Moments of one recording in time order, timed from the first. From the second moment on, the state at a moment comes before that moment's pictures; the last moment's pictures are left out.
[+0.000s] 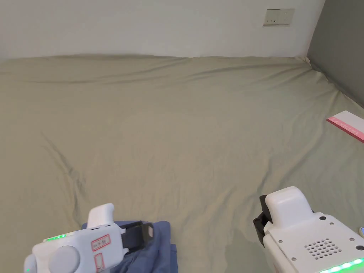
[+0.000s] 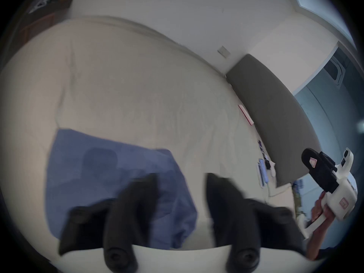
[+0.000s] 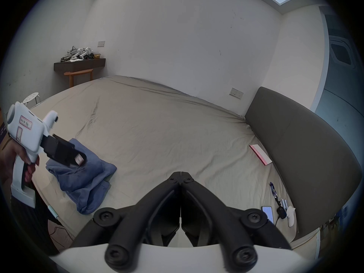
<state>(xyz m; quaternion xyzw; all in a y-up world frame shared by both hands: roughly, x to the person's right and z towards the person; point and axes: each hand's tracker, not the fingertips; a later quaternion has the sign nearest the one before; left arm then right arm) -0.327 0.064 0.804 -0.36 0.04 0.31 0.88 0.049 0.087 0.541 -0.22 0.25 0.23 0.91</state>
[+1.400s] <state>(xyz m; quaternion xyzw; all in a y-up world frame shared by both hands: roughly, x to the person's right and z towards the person) -0.301 0.063 0.891 -0.27 0.13 0.16 0.94 -0.032 0.070 0.534 -0.24 0.37 0.21 0.87</state>
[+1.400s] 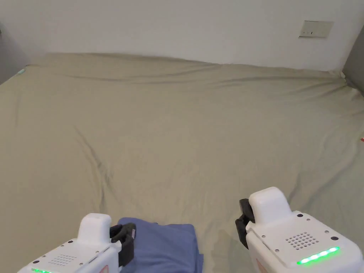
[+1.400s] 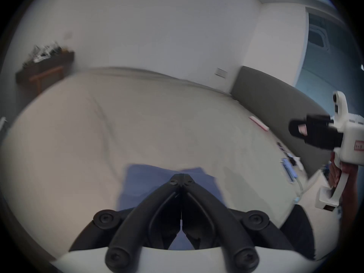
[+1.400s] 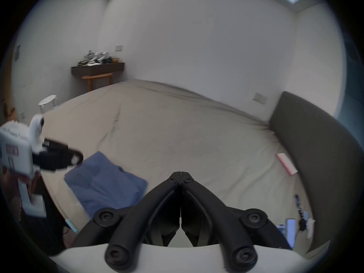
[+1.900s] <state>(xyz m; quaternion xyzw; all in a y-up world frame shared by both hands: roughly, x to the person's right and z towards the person) -0.401 0.050 0.883 -0.36 0.12 0.28 0.88 -0.120 -0.078 0.535 -0.45 0.45 0.28 0.73</state>
